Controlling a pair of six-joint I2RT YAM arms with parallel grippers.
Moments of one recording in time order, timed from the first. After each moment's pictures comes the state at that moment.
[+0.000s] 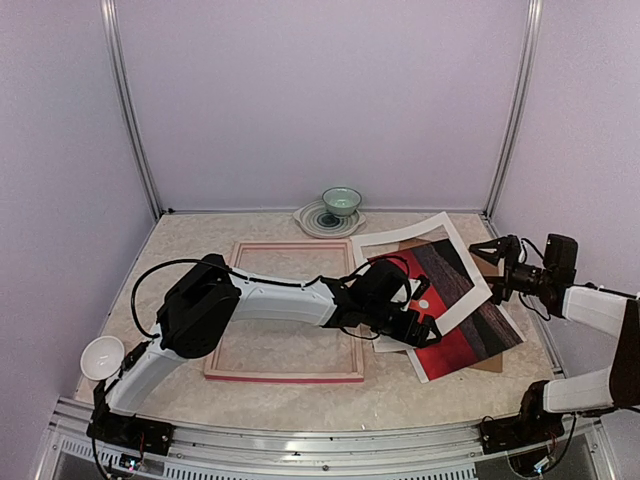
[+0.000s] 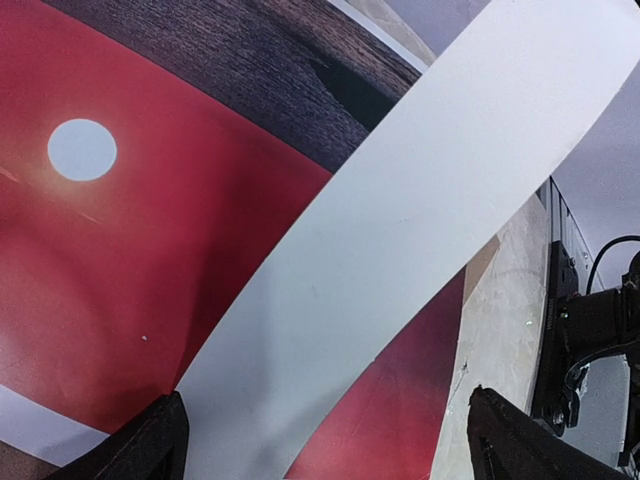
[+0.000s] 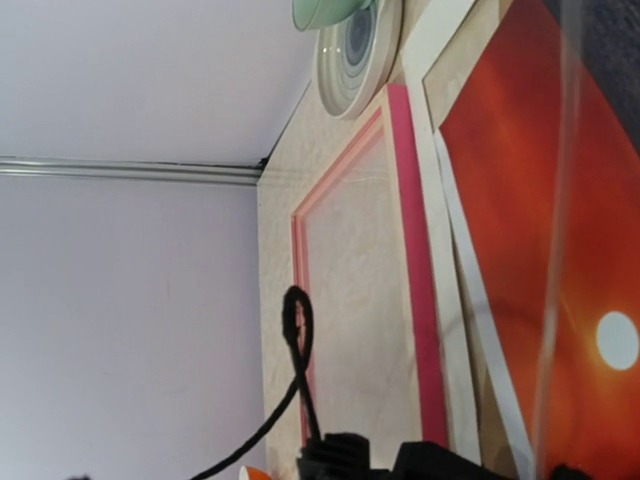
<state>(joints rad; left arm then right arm) -1.11 2.50 1.93 -0.09 0.33 -0.52 -0.19 1.17 0.50 0.23 -0.98 0.99</state>
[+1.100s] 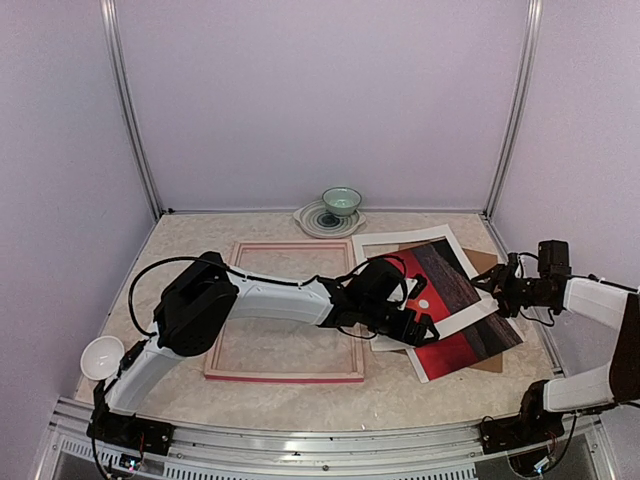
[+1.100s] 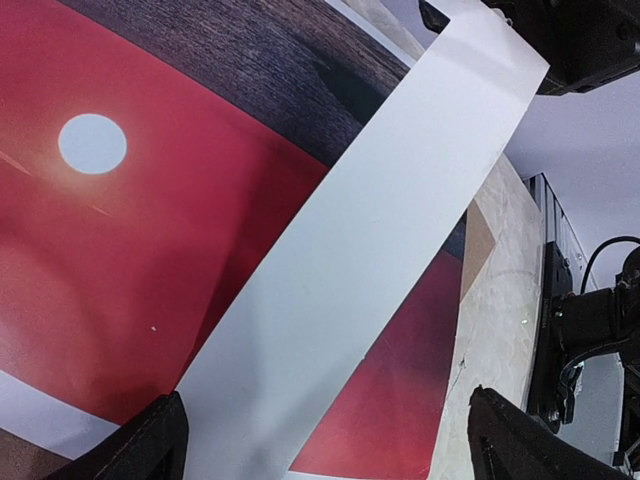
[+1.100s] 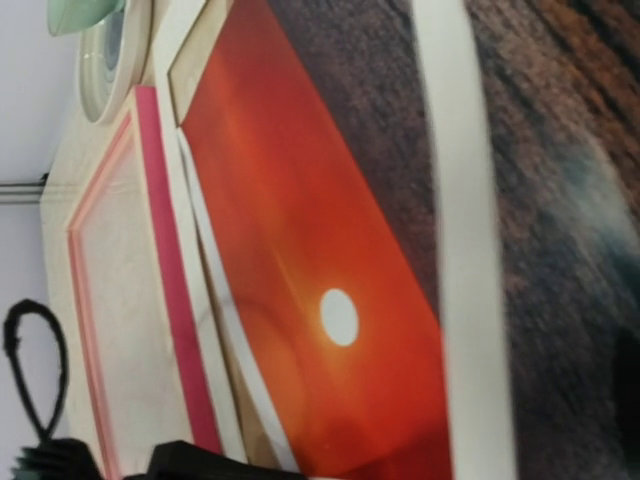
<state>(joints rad) -1.10 2.47 1.89 -0.04 0.34 -0.53 -0.19 1.19 0.57 -0.20 -0.72 0.62</state>
